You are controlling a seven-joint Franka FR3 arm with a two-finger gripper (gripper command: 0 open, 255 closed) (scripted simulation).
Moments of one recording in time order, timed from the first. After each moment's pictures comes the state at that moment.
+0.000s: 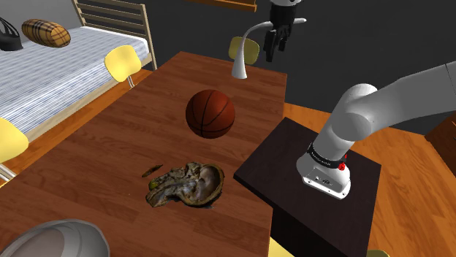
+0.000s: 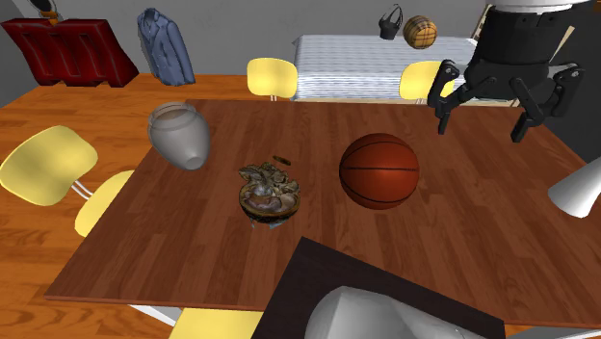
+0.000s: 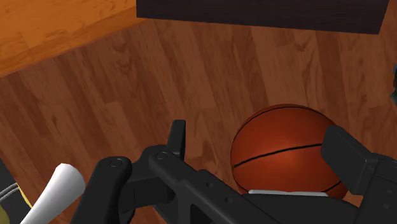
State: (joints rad) arm 0.02 -0.74 0.05 -2.40 -0.10 1.61 0.03
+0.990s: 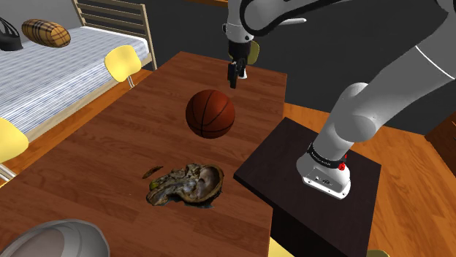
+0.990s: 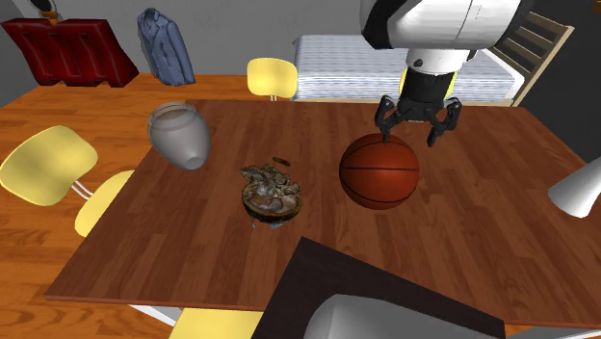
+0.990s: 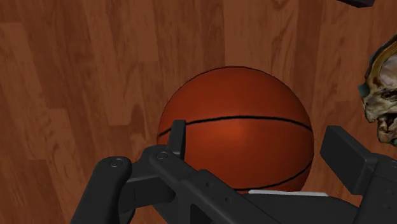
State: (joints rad) arm 0.12 -0.38 0.07 -2.42 -0.03 1.99 -0.09
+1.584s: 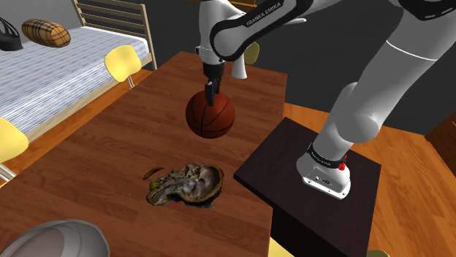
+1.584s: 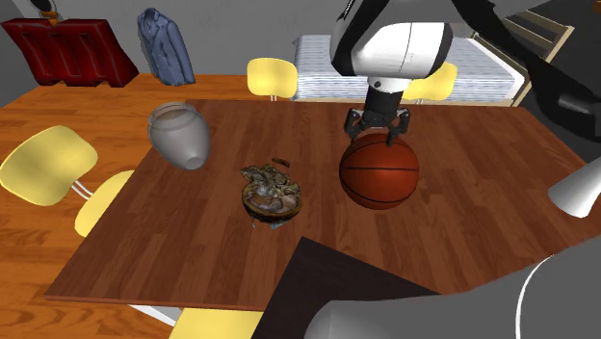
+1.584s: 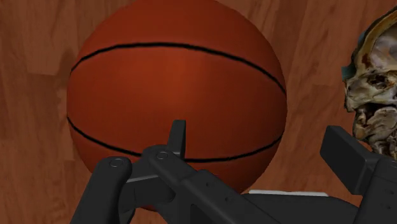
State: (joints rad) arm 0.19 -0.08 0.12 -2.32 0.02 2.19 -0.17
